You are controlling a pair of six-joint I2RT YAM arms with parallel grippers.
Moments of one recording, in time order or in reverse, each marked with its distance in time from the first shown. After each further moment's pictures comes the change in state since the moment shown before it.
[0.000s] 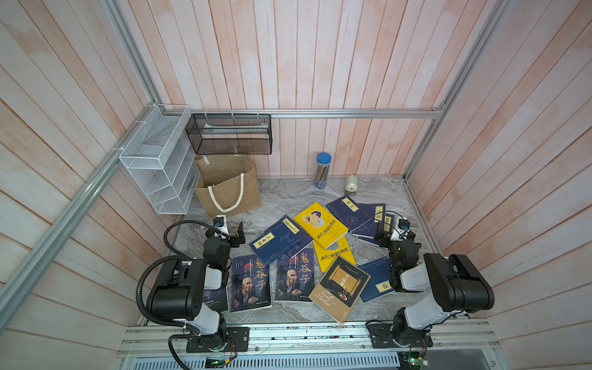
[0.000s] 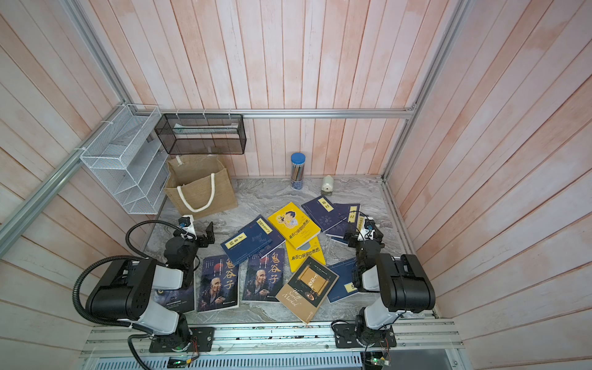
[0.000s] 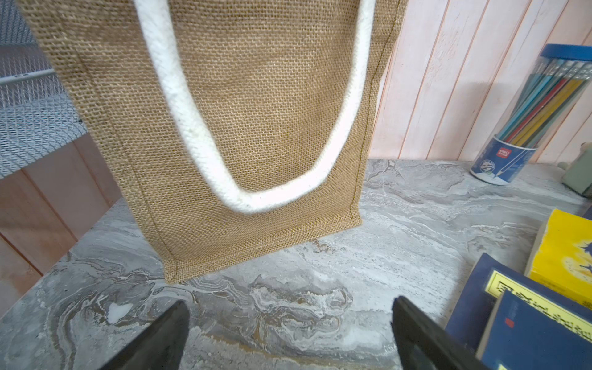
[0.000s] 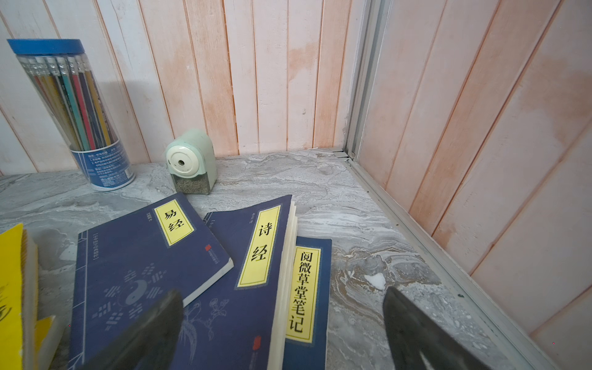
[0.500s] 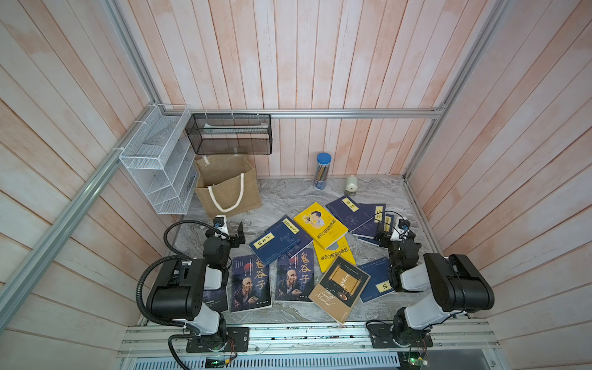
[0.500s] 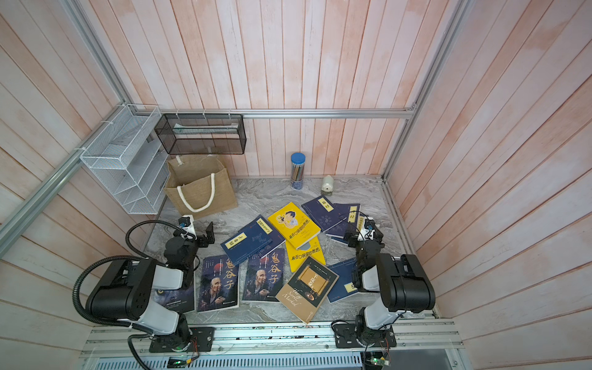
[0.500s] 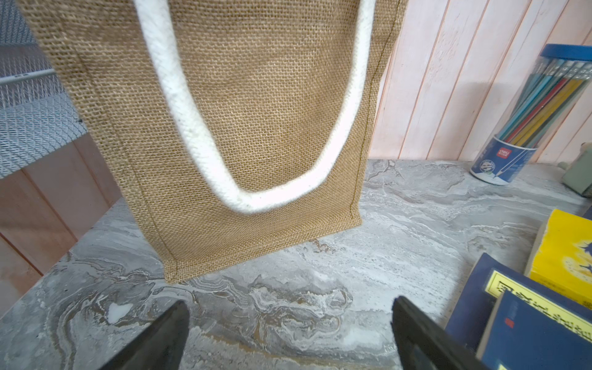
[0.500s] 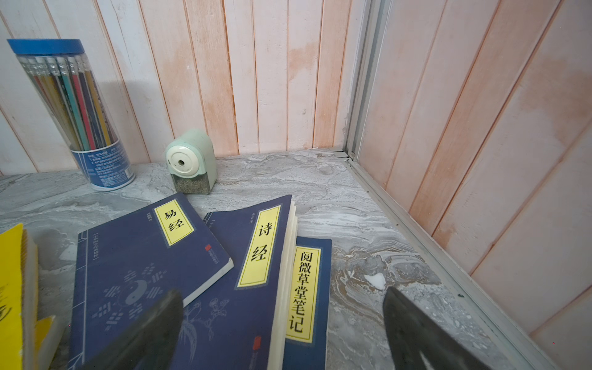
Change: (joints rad) left arm 0.000 0.000 0.000 0.000 0.000 0.000; right arm 0.000 0.000 0.000 0.000 0.000 0.000
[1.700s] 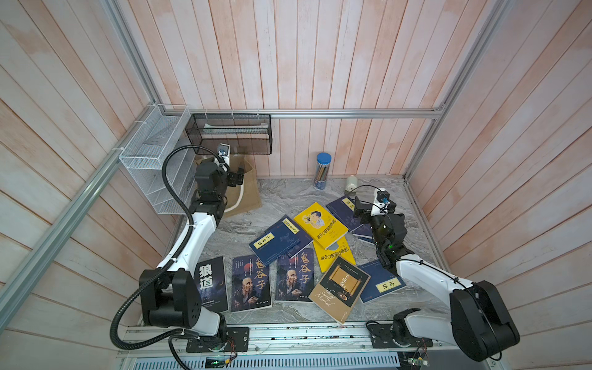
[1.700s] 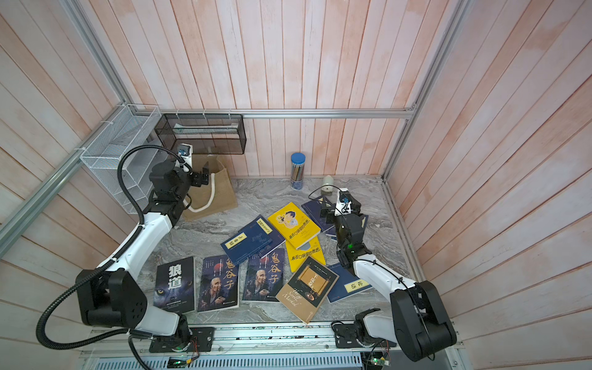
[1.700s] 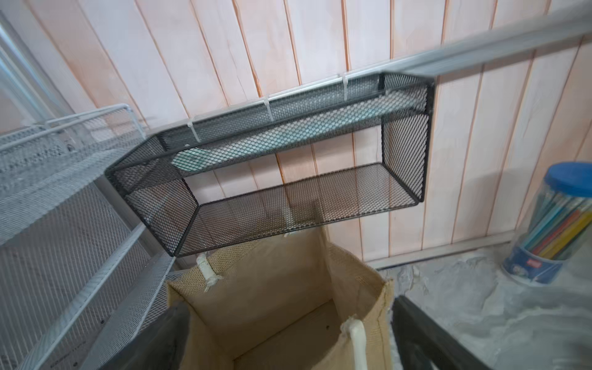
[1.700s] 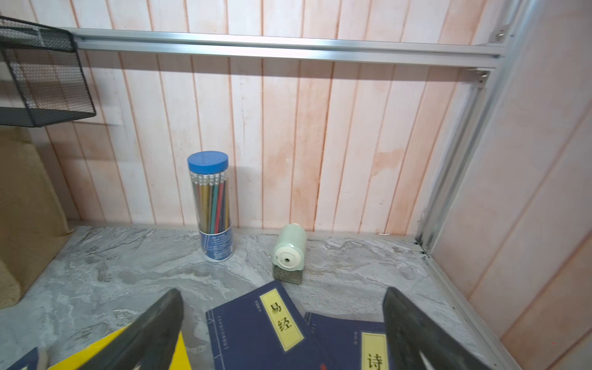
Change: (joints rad) left arm -0.063 0.015 1.106 -1.106 -0.064 0.317; right arm 0.396 -0.280 0.425 -0.603 0.163 -0.041
